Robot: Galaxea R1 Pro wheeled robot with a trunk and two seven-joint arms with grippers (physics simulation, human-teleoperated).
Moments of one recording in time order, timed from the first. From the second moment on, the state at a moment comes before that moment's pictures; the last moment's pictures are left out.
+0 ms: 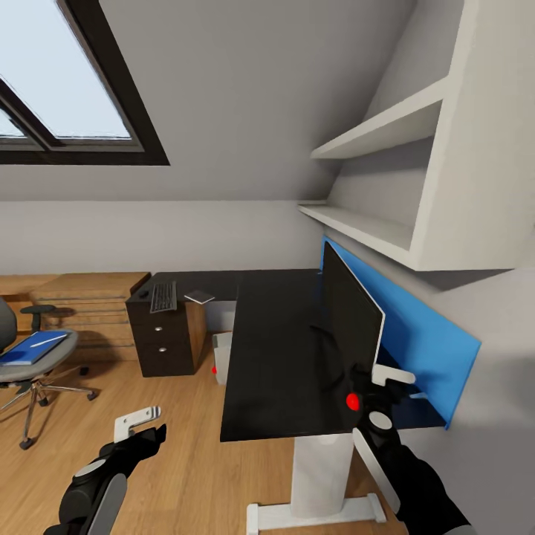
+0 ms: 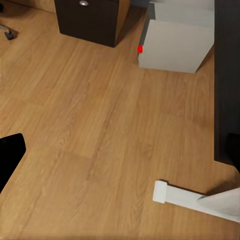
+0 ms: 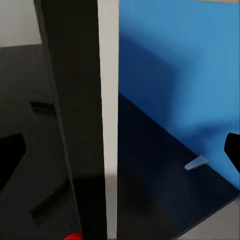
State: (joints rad) left arm -0.09 0.02 0.05 -1.56 0.33 0.66 0.36; right arm -0.41 -0.06 0.27 -1.17 -0.24 0.12 -0.66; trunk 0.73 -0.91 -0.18
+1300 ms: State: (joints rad) left arm -0.09 0.02 0.04 -1.57 0.33 0.65 0.36; right arm -0.41 -0.07 0.28 -1.19 -0.19 0.01 -0.50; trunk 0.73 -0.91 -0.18
